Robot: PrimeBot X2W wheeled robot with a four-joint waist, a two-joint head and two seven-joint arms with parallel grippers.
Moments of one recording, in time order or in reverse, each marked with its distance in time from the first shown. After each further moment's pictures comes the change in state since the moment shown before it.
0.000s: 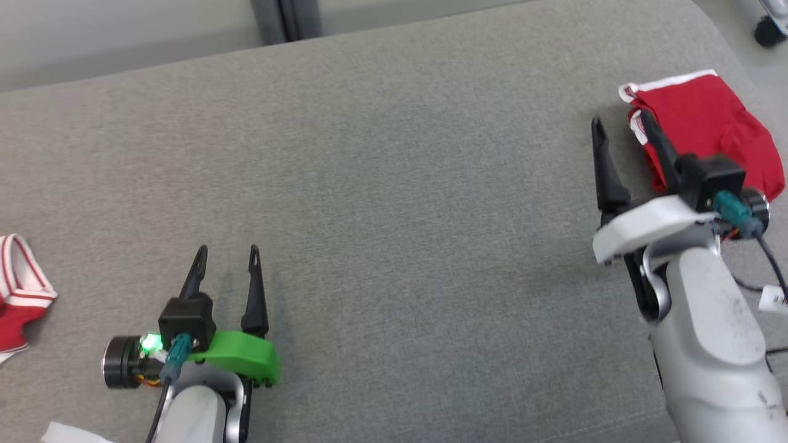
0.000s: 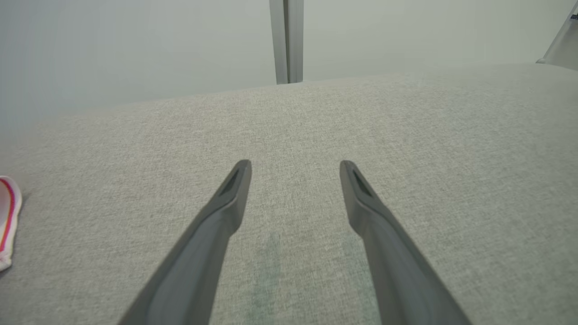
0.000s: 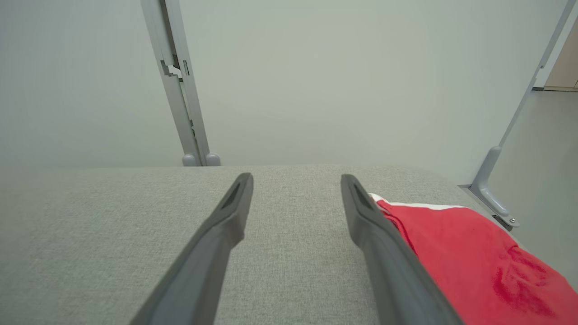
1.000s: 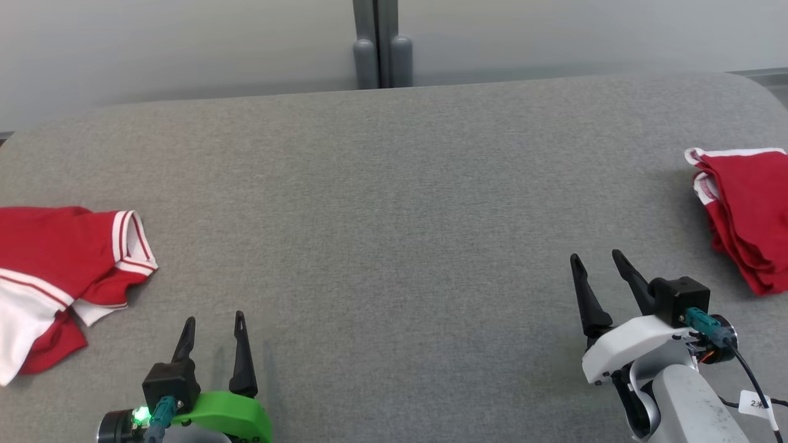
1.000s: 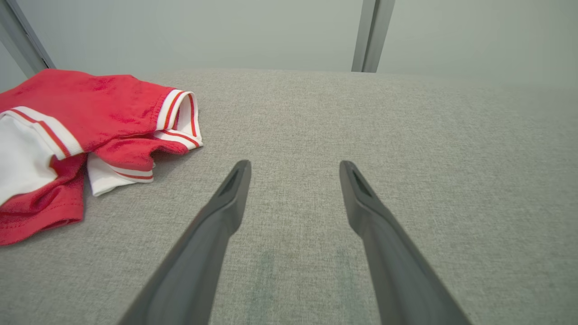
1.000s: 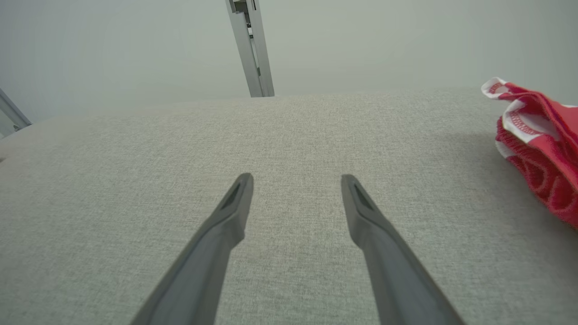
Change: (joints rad) left arm 0.180 -0.006 0.051 -0.028 -0.068 0.010 0.000; right arm 0.301 0.001 0.077 0.011 0.109 0.000 0.000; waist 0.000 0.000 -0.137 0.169
